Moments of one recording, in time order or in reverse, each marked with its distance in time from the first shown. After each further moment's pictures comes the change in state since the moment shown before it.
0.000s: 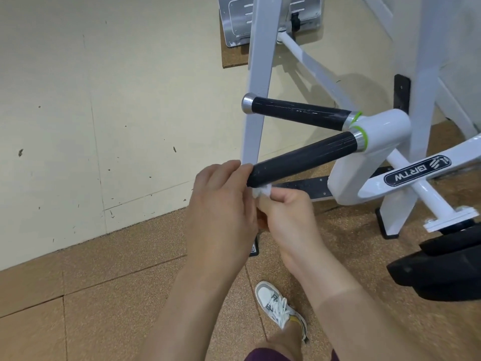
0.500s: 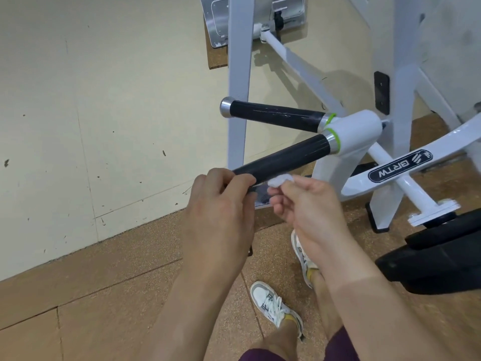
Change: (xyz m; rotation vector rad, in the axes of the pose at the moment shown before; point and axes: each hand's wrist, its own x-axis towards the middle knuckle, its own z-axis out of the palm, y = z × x) left_hand 0.002 0.029 0.011 0.026 0.053 0.079; right_hand 0.020 -0.015 -0.054 0.135 0.088 0.002
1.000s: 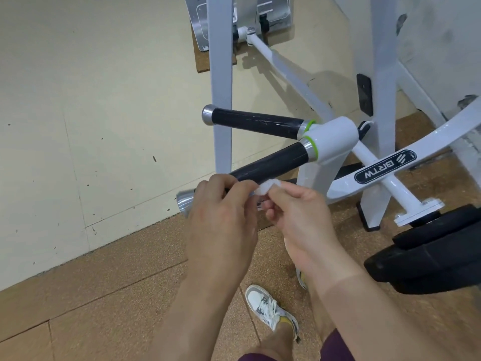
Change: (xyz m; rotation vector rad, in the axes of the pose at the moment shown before) left_hand 0.007 0.021 0.018 -0.052 -0.026 -0.004; right_hand 0.000 -0.007 -0.011 0.114 0.033 0.010
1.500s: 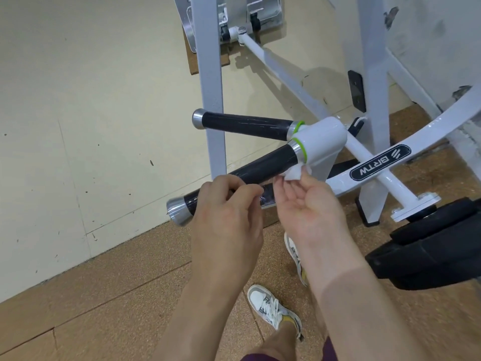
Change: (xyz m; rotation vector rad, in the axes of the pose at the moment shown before) left_hand 0.004 0.013 0.008 -0.068 -0.016 0.040; right_hand 0.019 -0.027 -0.001 0.897 0.248 0.228
